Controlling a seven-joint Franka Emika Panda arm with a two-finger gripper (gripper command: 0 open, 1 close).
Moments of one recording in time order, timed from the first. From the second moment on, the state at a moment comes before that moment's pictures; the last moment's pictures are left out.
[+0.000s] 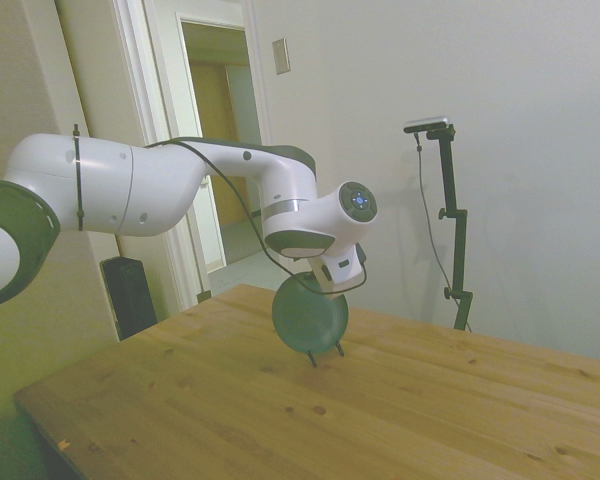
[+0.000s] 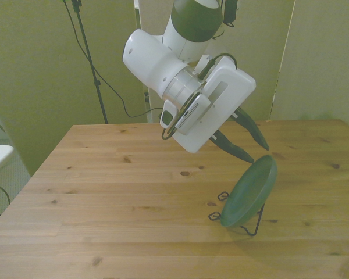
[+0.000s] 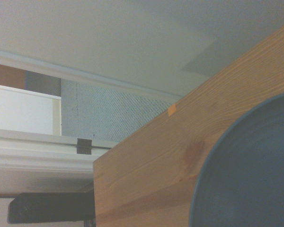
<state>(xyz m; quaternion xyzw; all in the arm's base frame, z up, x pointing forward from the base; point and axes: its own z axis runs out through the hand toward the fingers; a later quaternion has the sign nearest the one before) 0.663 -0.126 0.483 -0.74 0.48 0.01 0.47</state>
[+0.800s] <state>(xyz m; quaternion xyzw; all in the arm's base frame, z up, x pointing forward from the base) 0.541 -0.122 0.542 -0.78 0.55 0.06 0.28</state>
